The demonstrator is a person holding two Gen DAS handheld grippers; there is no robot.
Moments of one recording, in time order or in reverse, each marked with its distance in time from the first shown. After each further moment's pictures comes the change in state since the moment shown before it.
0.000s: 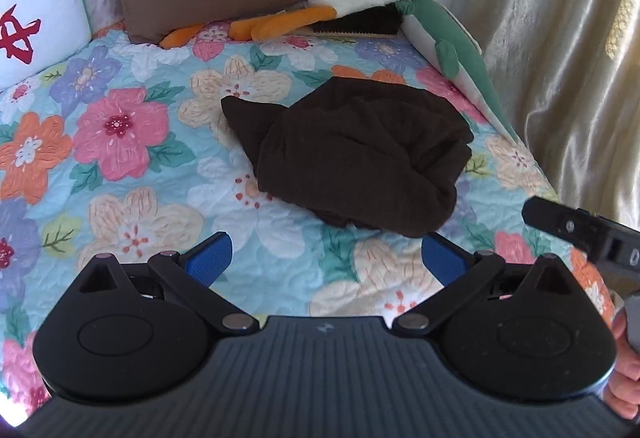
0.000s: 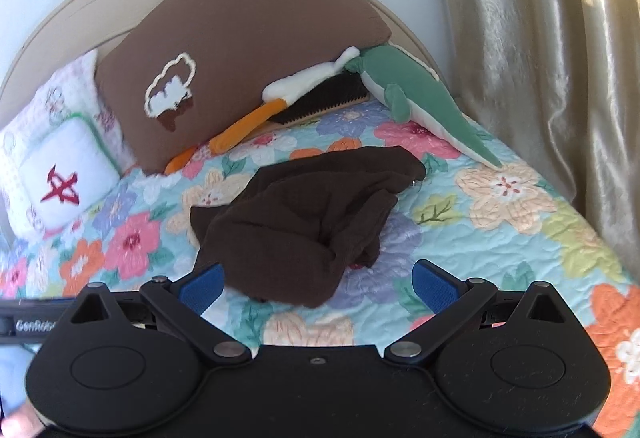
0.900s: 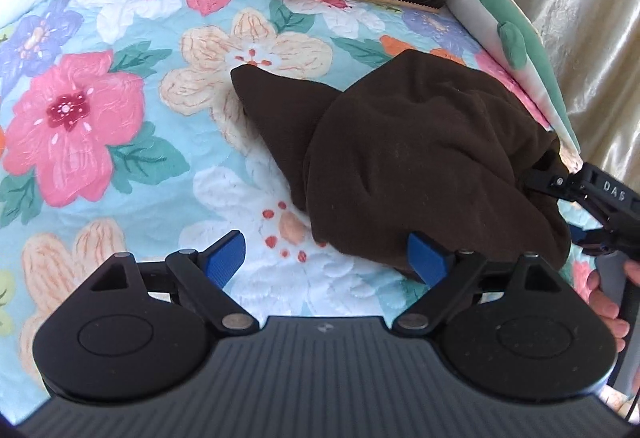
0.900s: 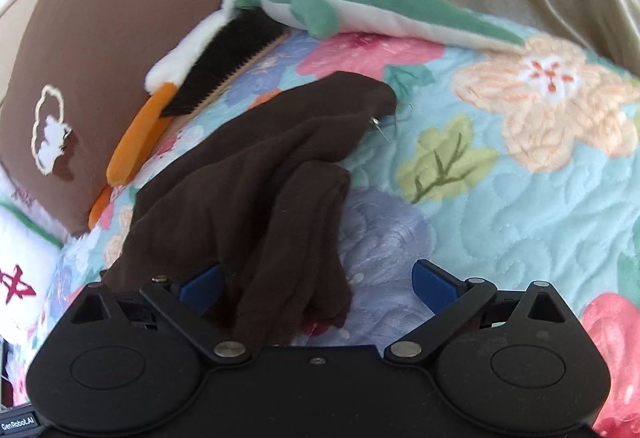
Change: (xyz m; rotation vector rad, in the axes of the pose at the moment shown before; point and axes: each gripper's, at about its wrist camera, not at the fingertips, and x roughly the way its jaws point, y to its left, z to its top) left arm 0.136 0.069 0.026 -0.038 0.067 -0.078; right arm 0.177 -0.074 0.001 0.348 0.094 0.027
